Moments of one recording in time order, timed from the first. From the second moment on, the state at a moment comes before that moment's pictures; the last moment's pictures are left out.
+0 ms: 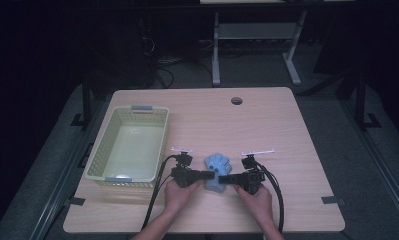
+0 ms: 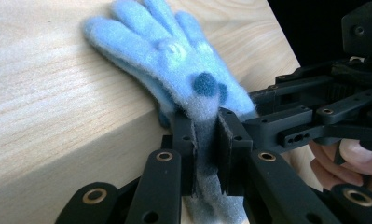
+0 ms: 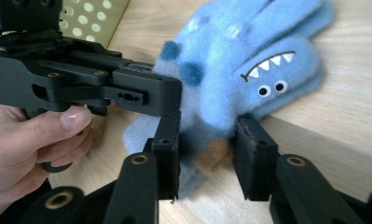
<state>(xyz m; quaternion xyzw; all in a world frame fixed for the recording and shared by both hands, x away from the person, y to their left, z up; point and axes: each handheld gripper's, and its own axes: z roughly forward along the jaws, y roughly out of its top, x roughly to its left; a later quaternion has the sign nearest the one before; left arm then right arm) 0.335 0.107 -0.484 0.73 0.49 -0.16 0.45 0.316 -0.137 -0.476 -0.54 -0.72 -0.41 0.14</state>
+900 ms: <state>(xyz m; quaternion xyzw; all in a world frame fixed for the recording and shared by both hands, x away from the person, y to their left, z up) 0.334 0.116 -0.457 0.71 0.47 -0.17 0.50 0.317 -0.138 -0.438 -0.49 -0.74 -0.45 0.11</state>
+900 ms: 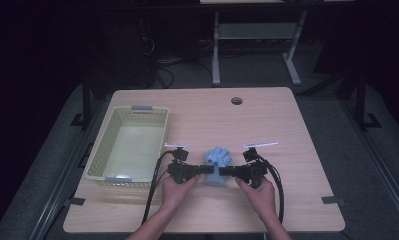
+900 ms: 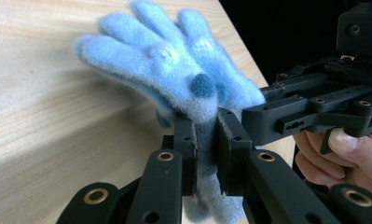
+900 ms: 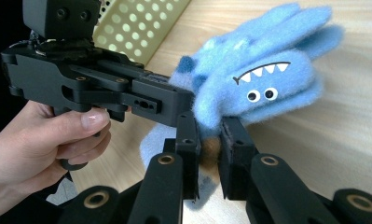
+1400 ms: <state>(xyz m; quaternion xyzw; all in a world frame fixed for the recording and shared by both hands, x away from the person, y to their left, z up) 0.333 0.127 -0.448 0.71 0.46 -0.16 0.51 0.321 -0.129 -0.427 -0.48 -0.74 -0.45 0.11</state>
